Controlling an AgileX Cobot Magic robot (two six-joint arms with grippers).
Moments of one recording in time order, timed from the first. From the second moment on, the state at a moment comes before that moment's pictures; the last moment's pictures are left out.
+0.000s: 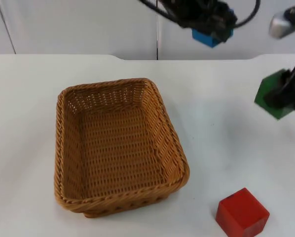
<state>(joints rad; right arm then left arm) 0.37 1.59 -0.85 0.03 0.20 -0.28 -0.53 2.29 -2.06 -0.49 0.73 0.64</state>
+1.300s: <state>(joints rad) 0.37 1.41 -0.85 0.03 0.40 -0.15 -0.50 2.18 -2.02 -0.29 1.01 0.41</state>
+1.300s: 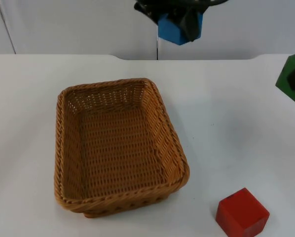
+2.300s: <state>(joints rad) 0.37 1.41 -0.85 0.10 0.41 -0.15 -0.50 1.63 -1.03 -0.23 0.49 0.40</state>
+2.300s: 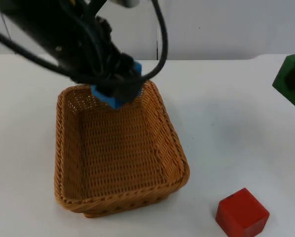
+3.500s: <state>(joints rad) 0.67 2.03 -1.59 0.14 0.58 -0.15 -0.50 1.57 -0.75 -0.31 0.27 0.37</state>
